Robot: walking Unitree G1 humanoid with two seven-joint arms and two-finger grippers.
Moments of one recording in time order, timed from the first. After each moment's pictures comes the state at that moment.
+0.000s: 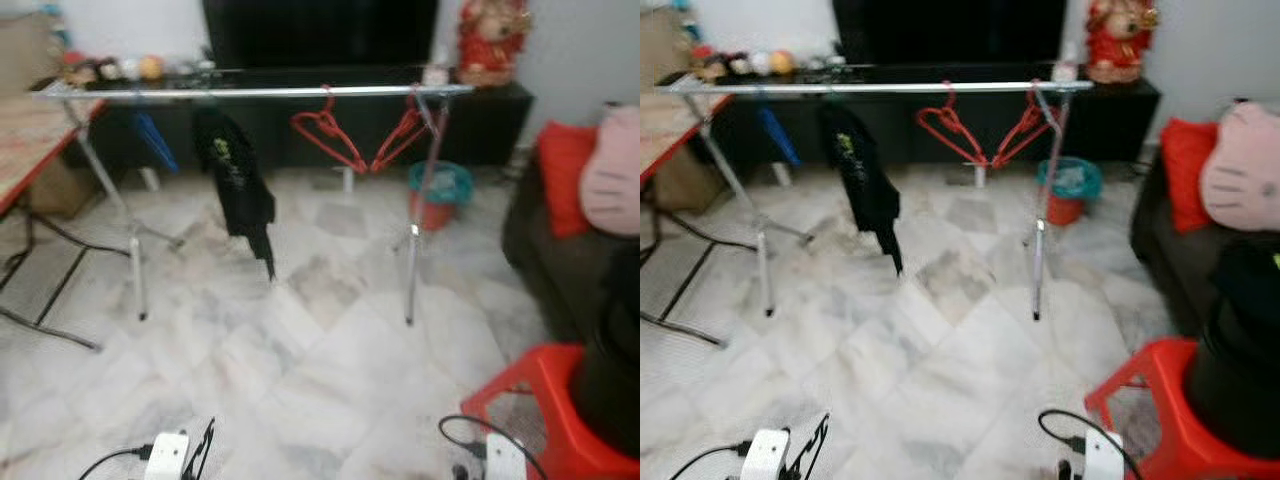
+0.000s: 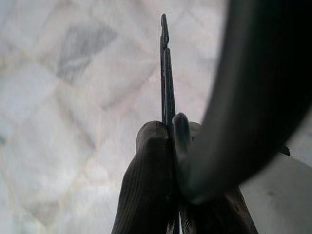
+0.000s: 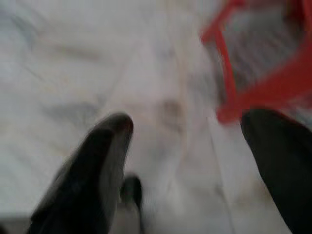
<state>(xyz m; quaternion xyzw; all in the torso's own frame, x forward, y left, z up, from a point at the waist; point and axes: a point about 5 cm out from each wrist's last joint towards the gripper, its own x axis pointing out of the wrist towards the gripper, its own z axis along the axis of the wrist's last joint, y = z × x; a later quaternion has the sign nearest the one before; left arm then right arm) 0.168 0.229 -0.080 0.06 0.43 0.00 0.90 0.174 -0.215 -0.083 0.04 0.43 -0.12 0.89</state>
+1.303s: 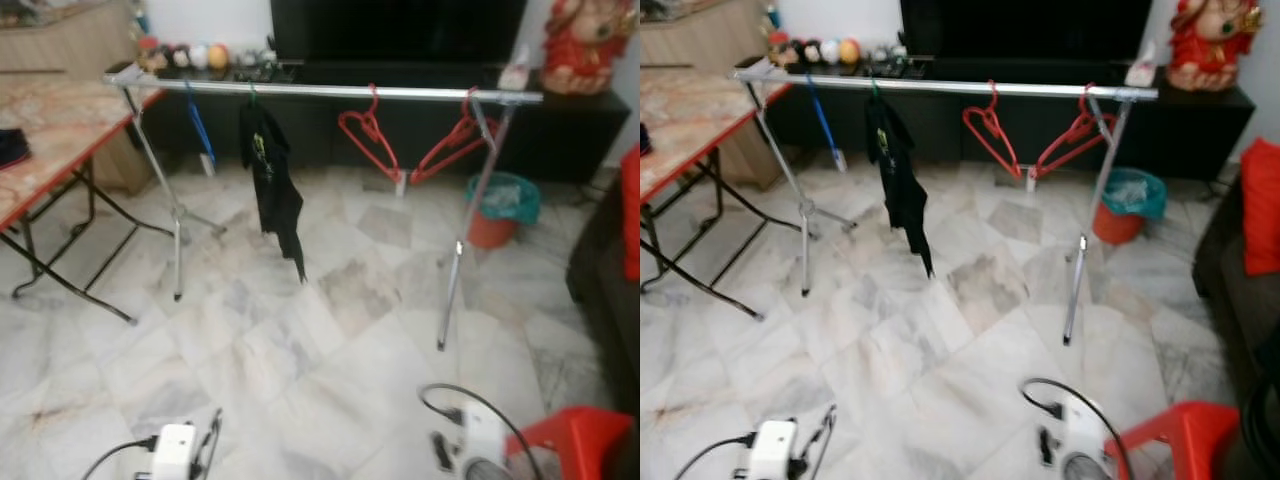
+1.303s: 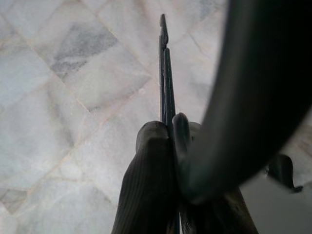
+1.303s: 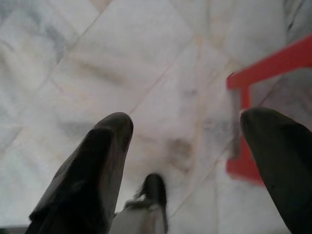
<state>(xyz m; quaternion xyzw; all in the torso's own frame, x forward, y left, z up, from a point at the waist) 0.177 0.217 -0.079 0.04 0.42 0.00 0.91 0.186 -0.225 -0.076 0.04 0.44 -0.11 0.89</state>
